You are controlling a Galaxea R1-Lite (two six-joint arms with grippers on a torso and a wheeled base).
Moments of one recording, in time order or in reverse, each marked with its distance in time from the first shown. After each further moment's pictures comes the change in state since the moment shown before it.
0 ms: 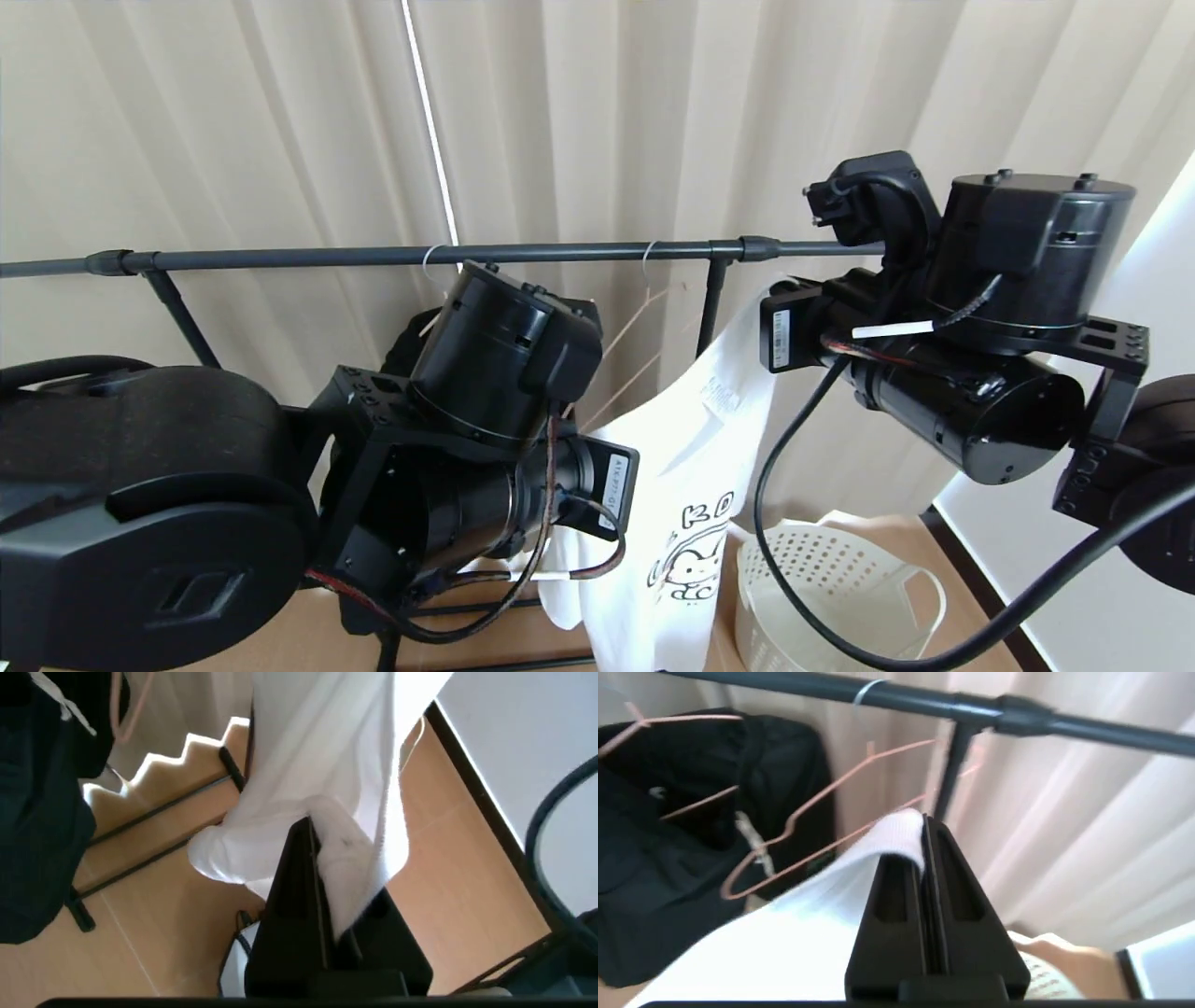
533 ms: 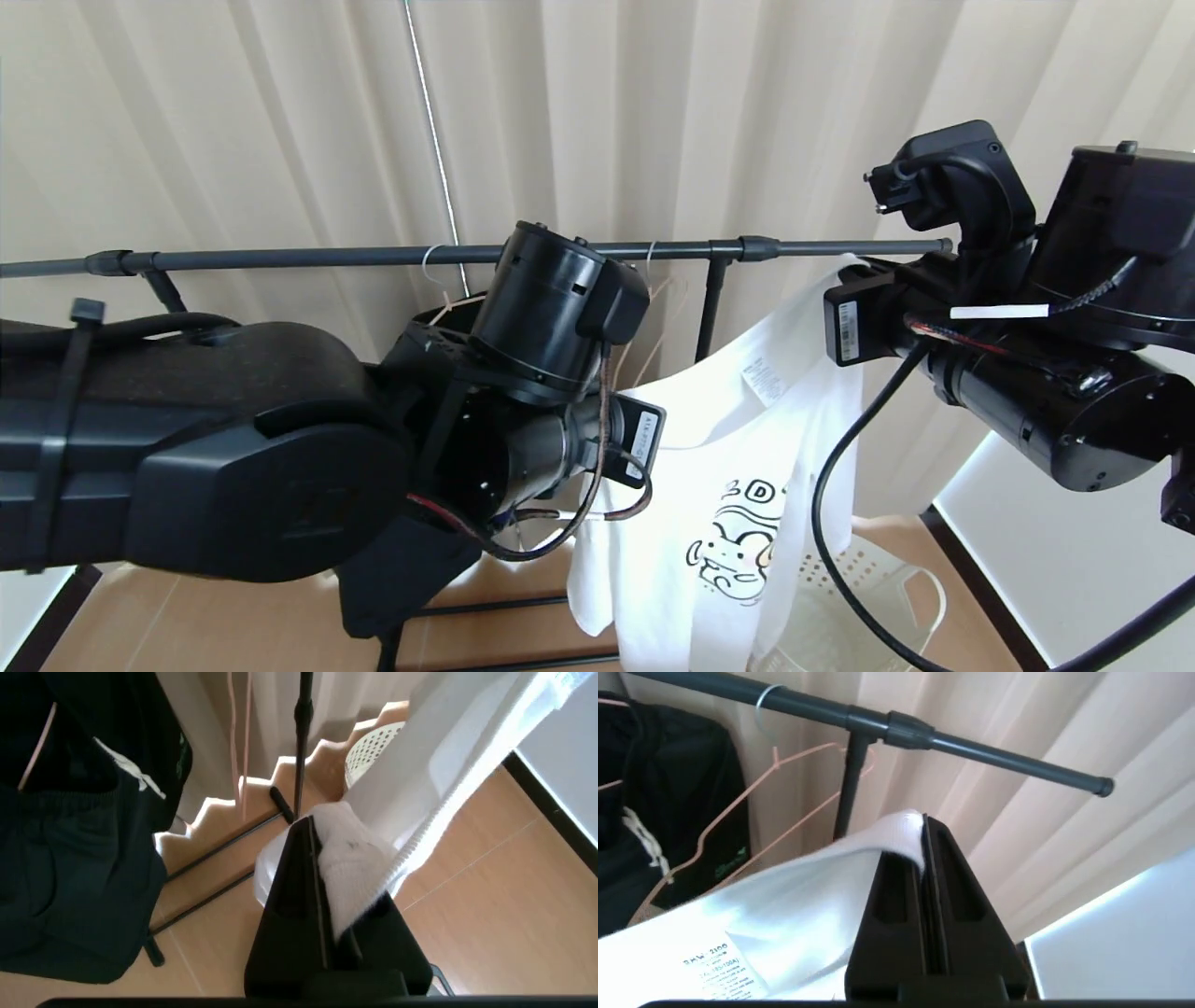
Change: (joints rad) left arm 0.009 0.100 -0.151 -0.003 0.053 0.117; right arm -0.023 -0.098 0.055 -0.001 -0.090 -0.146
